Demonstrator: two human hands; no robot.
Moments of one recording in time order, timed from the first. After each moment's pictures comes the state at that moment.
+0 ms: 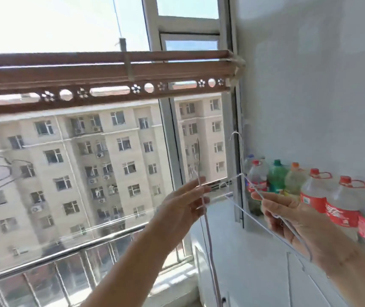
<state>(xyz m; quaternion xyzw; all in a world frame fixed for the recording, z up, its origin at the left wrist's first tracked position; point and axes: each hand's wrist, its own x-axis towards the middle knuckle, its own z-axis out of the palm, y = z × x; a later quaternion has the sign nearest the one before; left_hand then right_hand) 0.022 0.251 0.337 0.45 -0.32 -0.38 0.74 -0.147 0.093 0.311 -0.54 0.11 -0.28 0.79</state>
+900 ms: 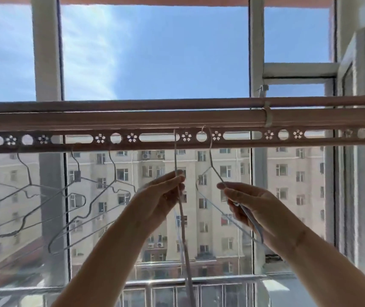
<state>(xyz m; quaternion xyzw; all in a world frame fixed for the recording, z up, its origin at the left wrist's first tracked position) 0.215 0.462 0.447 0.42 -0.29 -0.17 0.84 0.114 0.270 0.435 -0.65 -0.08 -0.18 0.73</state>
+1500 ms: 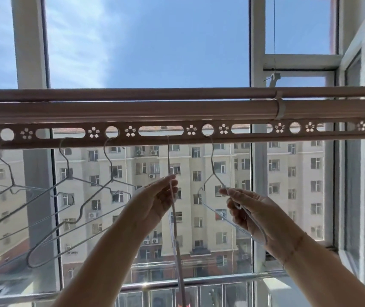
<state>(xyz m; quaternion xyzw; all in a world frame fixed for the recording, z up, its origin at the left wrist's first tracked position) 0.281 0.456 0.429 0.44 -0.26 -0.16 0.84 0.171 0.258 0.412 -0.61 -0.05 -0.18 0.77</state>
